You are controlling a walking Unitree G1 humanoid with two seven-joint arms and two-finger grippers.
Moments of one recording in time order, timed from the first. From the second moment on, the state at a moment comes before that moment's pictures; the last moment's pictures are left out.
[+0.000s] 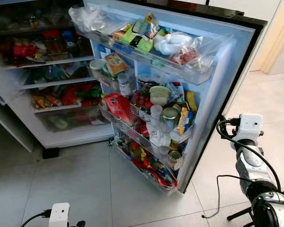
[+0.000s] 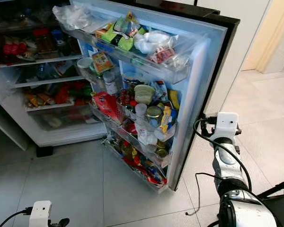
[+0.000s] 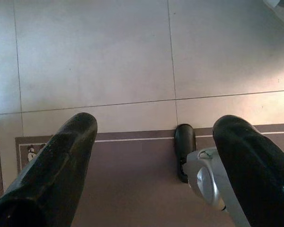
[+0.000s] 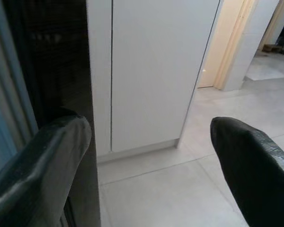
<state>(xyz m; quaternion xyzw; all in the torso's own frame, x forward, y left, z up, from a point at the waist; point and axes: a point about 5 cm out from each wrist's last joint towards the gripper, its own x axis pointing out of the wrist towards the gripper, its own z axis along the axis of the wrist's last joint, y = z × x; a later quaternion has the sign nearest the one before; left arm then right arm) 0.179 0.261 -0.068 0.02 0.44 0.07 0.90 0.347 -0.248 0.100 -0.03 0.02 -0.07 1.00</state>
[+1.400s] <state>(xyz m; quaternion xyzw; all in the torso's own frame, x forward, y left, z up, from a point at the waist) 0.175 0.261 -0.069 0.02 0.44 0.07 0.90 0.344 -0.269 0.118 -0.04 -0.03 -0.08 1.00</state>
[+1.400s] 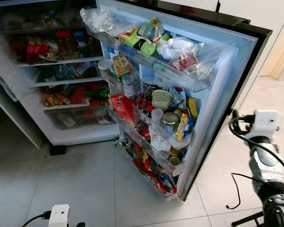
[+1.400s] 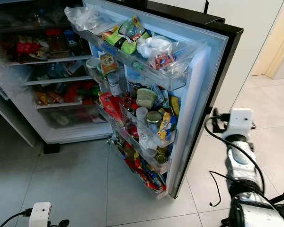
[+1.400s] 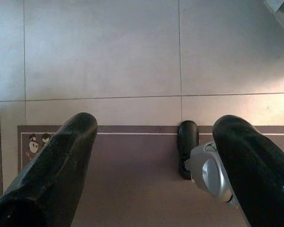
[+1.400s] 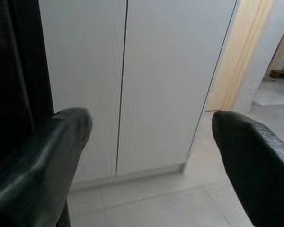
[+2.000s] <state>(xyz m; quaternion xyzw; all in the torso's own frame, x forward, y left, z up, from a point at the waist) 0.175 0.262 -0.069 0.02 0.44 0.07 0.90 0.329 -0.222 0.111 0.07 -0.07 0.18 0.98</state>
